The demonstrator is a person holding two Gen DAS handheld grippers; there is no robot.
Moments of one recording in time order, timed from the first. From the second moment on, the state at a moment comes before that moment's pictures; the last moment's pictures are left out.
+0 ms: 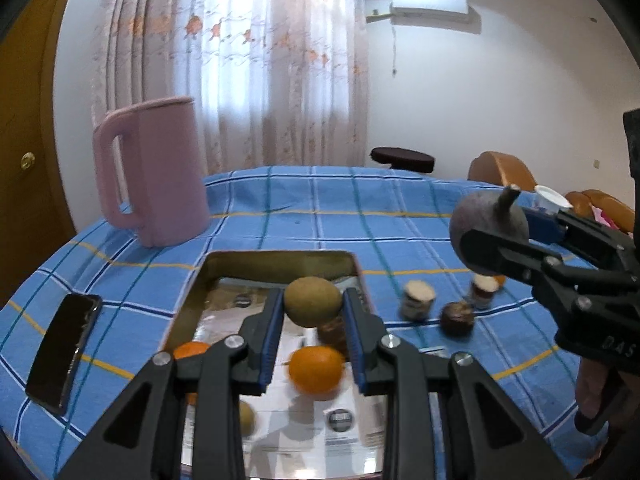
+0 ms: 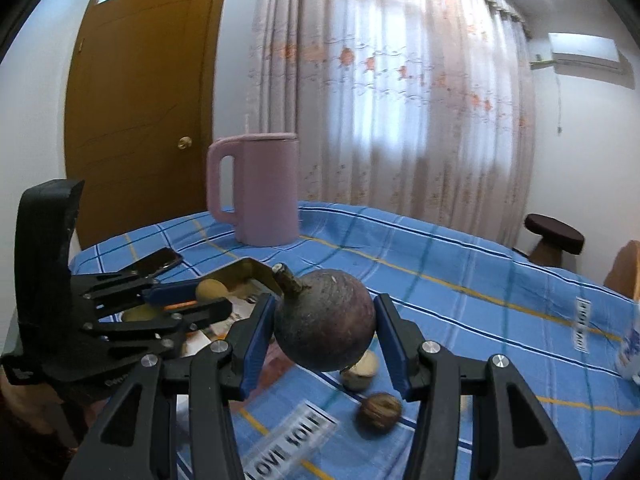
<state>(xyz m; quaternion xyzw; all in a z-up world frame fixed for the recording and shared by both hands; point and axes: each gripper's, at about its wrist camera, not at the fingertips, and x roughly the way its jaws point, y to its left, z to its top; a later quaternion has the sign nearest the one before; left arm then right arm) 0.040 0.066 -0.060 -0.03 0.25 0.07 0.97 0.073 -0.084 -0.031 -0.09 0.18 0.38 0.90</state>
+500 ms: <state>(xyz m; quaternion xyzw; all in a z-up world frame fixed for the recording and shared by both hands) 0.039 0.113 -0.072 -0.05 0.27 0.10 0.96 0.078 -0.008 -0.053 -0.10 0.23 0.43 0.87</state>
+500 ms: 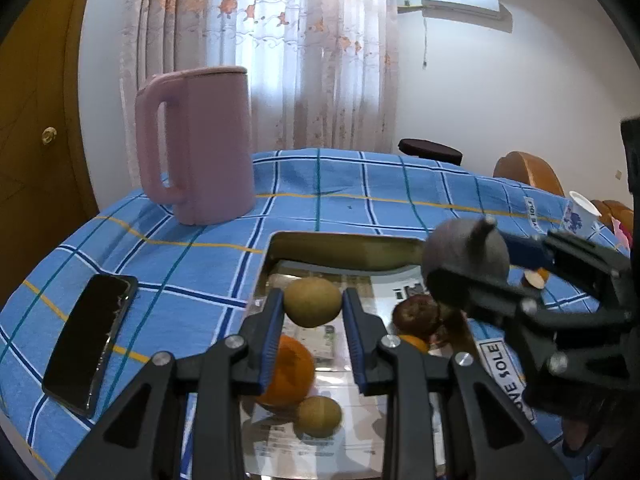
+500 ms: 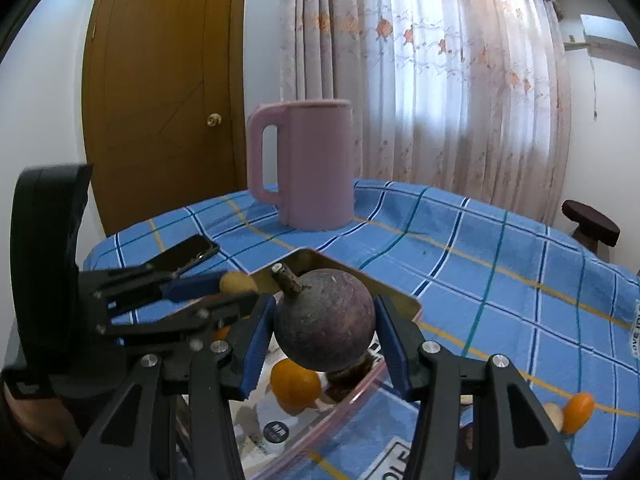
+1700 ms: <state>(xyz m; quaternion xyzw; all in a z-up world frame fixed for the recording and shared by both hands) 0.033 0.098 -0.065 -0.06 0.26 0.10 0.96 0.070 -0.084 -0.060 -0.12 0.24 0.38 0.89</state>
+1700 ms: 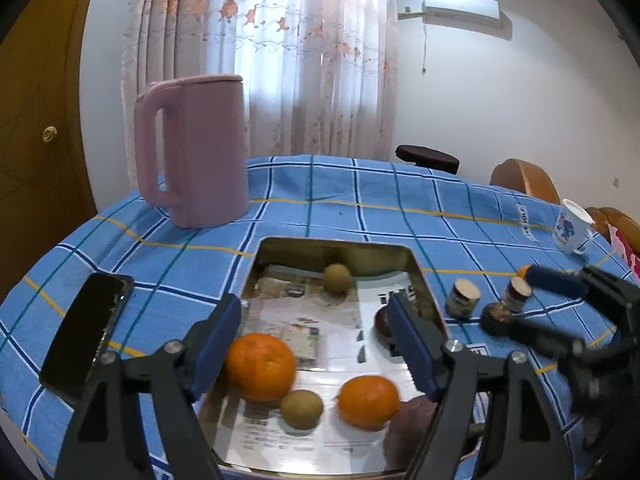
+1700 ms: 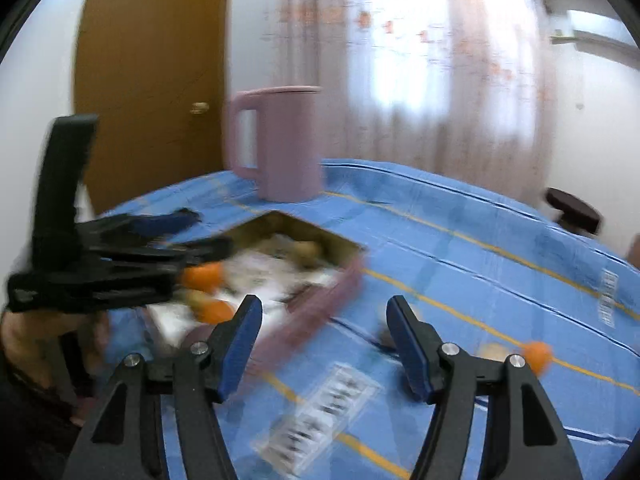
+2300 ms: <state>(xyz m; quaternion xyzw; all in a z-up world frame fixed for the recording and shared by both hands) 0.038 0.087 -0.065 -0.06 0.26 0.09 0.96 0.151 -0.043 -0.102 -0.18 0.36 0.31 0.86</state>
